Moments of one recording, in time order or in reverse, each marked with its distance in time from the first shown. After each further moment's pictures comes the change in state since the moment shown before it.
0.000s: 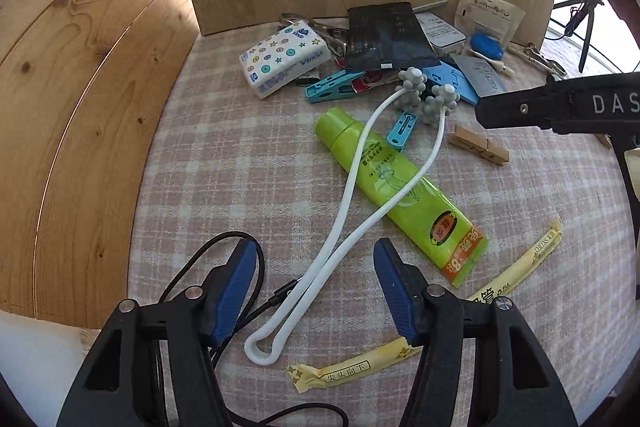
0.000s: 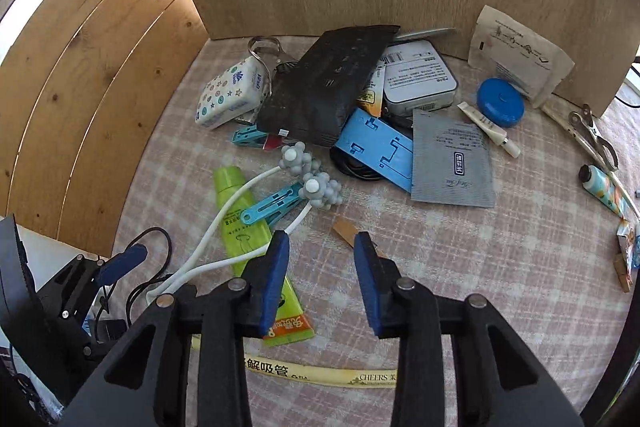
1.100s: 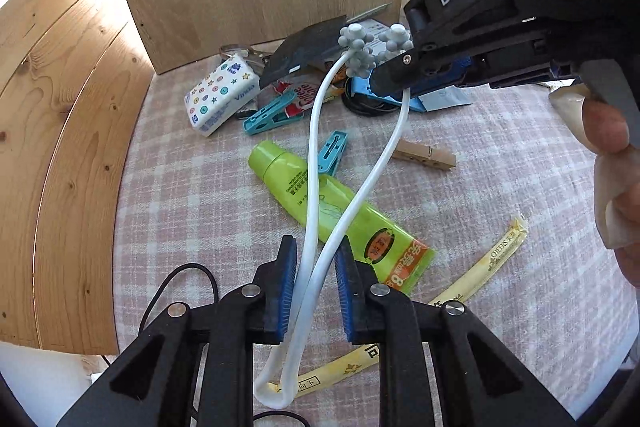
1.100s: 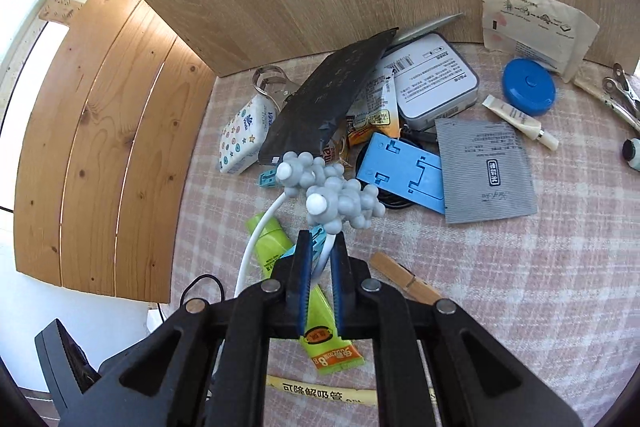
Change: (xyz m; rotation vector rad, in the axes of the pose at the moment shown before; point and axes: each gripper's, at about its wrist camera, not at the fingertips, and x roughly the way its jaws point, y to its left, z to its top) left arm 0.026 -0.003 0.049 0.105 -0.048 -0.041; right arm -0.008 -0.022 0.025 0.198 -0.022 0.206
